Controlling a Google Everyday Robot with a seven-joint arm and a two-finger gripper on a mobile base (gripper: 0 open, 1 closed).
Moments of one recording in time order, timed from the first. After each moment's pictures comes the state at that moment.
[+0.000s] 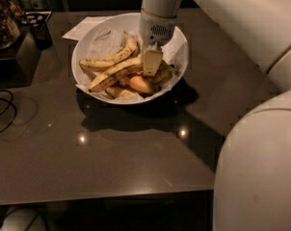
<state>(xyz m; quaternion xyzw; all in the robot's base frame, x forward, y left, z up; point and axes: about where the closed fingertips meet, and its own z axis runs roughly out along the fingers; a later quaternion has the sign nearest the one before) 0.600 -0.027 0.895 -0.71 0.70 0.06 0.07</state>
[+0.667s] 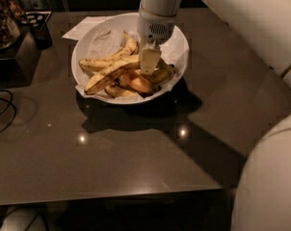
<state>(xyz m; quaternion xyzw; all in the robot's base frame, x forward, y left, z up) 0.591 -0.020 0.907 -0.71 0.70 0.05 0.09</state>
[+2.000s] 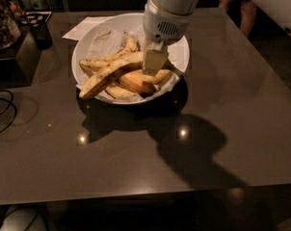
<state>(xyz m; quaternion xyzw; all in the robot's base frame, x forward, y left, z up) 0.538 -0.026 0.946 -0.68 0.71 0.03 0.16</state>
